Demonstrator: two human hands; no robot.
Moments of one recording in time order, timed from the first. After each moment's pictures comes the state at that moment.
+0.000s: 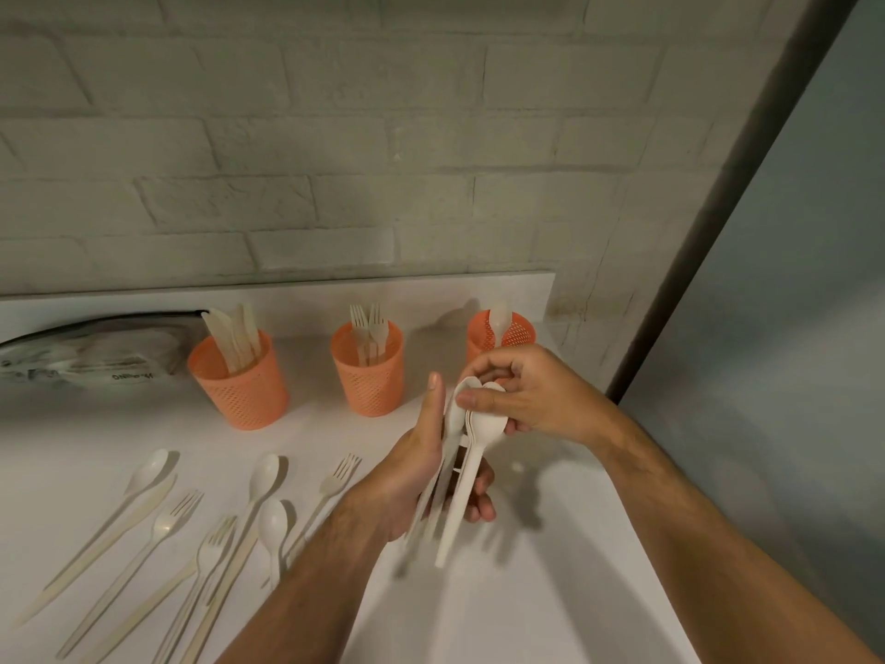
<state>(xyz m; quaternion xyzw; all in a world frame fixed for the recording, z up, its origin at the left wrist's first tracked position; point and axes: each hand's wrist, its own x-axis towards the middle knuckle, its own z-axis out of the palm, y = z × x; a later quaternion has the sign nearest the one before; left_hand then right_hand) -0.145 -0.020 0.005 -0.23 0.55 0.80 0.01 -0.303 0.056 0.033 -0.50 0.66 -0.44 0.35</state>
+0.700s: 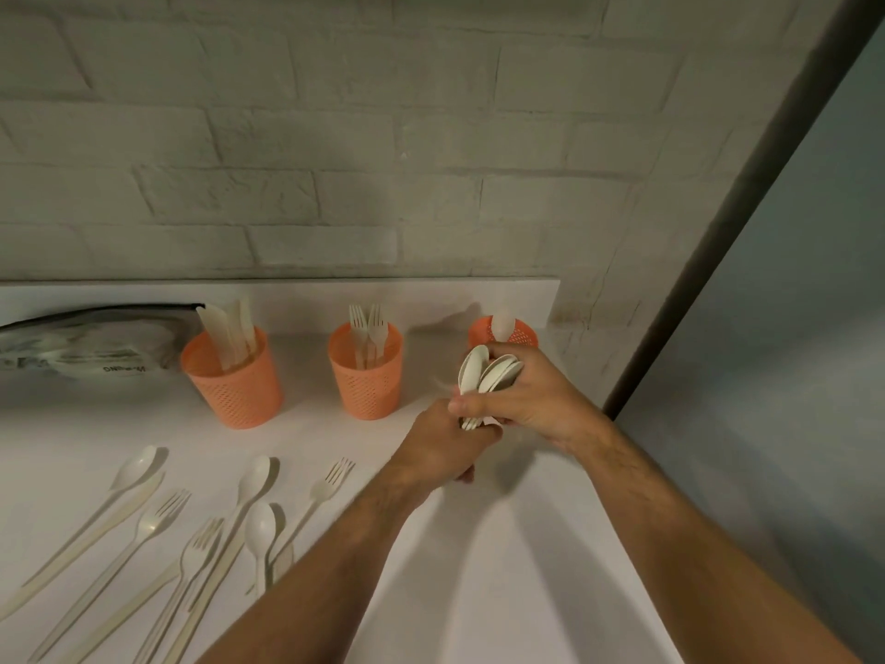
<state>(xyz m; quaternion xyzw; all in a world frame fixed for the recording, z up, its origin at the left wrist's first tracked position) -0.189 -0.032 -0.009 -0.29 0.74 0.59 -0.11 -0.315 0.038 0.017 -0.44 0.65 -0.50 0.36</state>
